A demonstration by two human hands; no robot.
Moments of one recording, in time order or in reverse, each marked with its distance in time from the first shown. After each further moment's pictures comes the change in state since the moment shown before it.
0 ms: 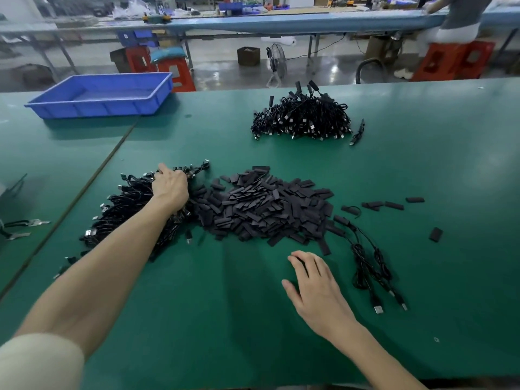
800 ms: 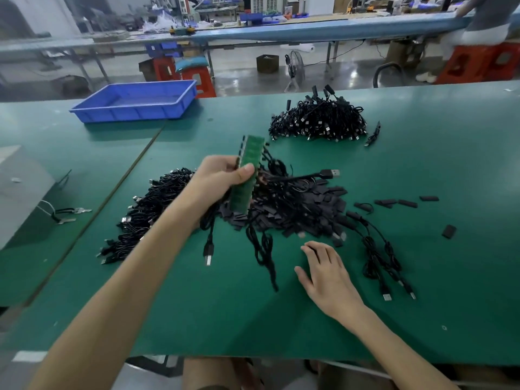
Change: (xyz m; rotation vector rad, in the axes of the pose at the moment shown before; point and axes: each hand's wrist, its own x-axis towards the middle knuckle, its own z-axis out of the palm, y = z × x) left_hand -0.153 0.035 -0.110 -1.232 -0.247 0.276; right_hand 0.005 0.005 0.005 0.019 0.033 0.004
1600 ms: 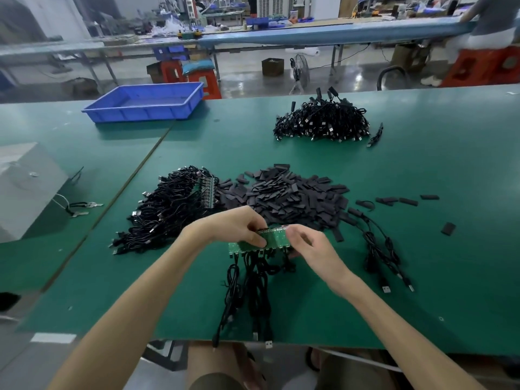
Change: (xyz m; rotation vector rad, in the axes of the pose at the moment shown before) left_hand -0.012 -0.056 0.019 0.553 -0.609 -0.039; right_hand 0.009 -0.054 -0.069 1.104 -0.050 0.000
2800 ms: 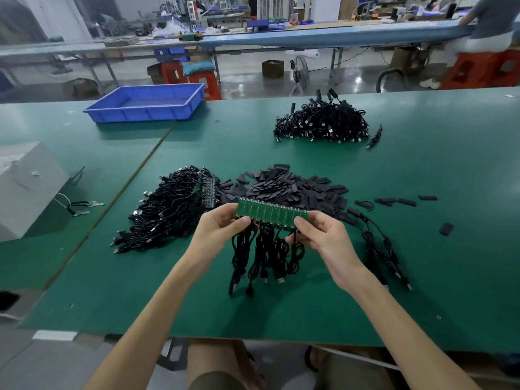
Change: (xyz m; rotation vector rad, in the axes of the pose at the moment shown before) left_hand -0.039 -0.021 0.046 -0.751 0.746 0.117; right_hand -0.004 -0.024 -0.010 0.372 0.166 0.082
